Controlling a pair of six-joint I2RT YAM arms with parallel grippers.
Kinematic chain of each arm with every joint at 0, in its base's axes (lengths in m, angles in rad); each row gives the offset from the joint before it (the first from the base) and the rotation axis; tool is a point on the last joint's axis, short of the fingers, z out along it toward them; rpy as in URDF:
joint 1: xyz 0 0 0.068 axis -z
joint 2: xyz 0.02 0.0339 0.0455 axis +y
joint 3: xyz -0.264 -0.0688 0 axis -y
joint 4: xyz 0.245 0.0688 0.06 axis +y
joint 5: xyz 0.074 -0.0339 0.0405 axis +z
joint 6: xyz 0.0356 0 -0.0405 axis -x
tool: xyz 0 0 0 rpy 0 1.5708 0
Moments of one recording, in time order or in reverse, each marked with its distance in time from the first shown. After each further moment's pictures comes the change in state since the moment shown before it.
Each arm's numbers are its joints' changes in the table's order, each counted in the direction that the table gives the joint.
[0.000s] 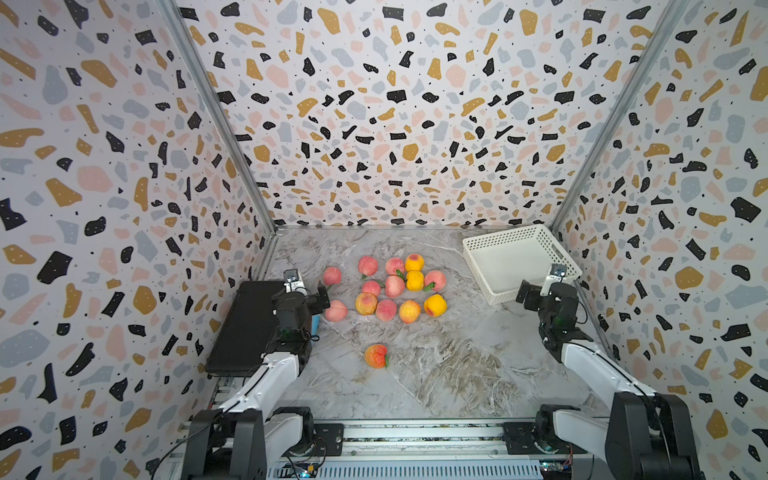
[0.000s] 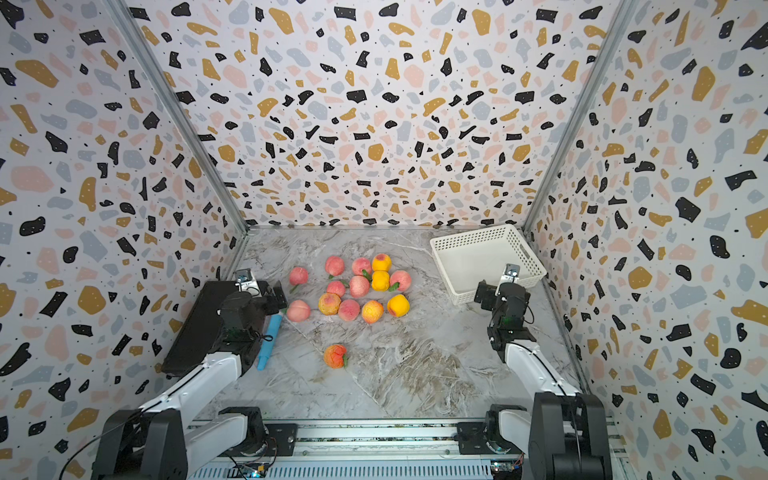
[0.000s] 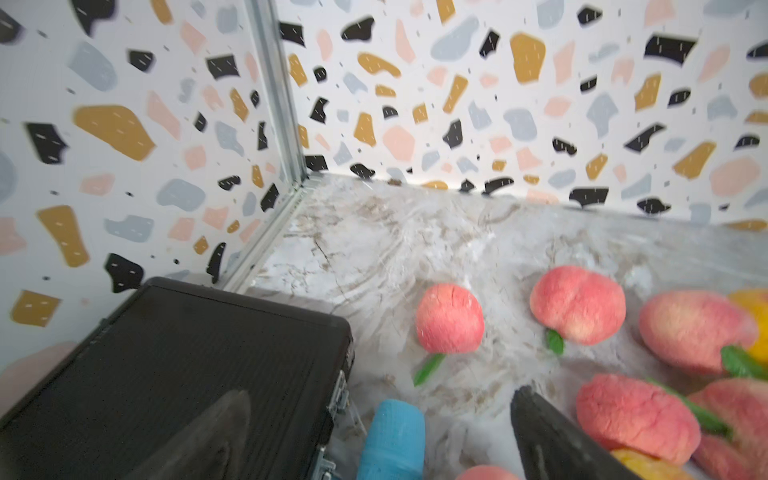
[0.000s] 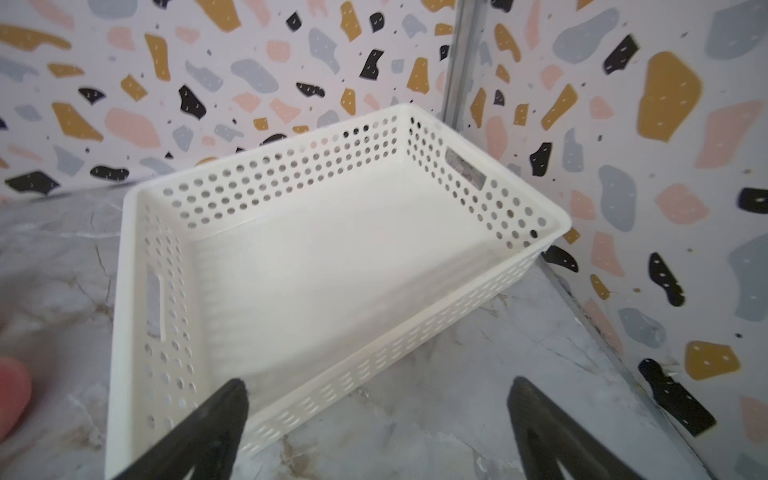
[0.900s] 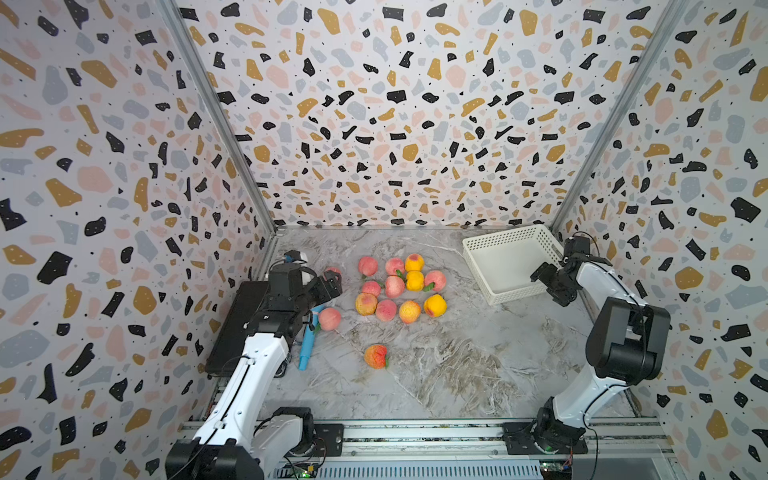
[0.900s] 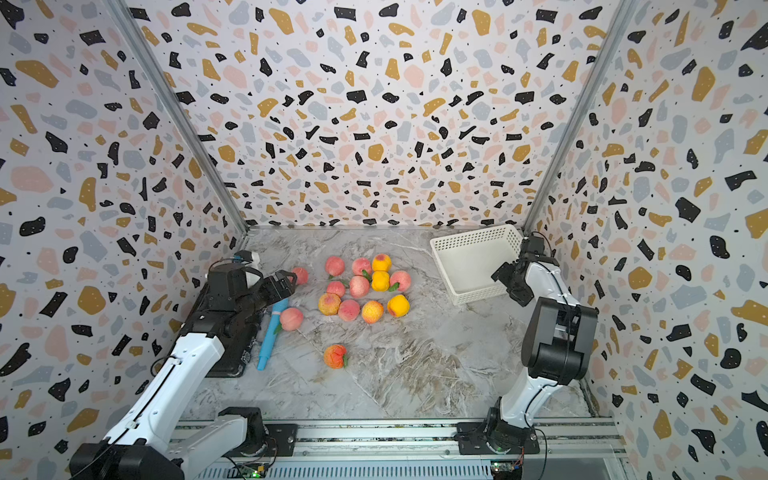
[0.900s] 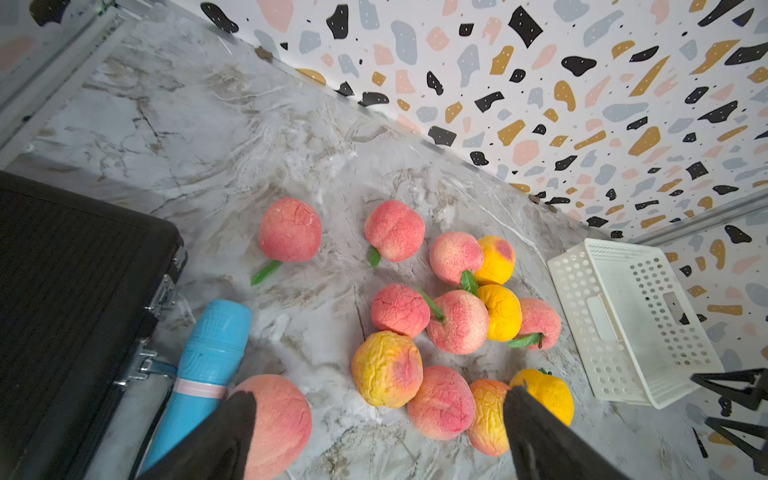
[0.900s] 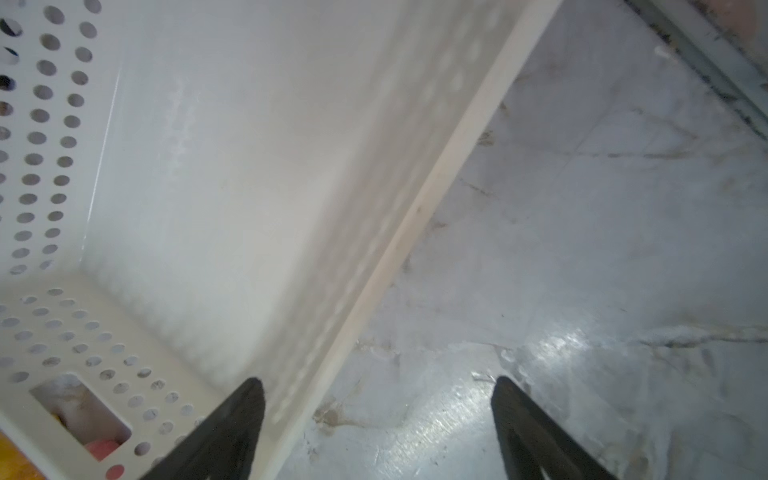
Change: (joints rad) left arm 0.033 -0.011 0.400 0.710 -0.429 0.319; right arm 0.216 0.664 0.770 0.864 0.324 -0.398
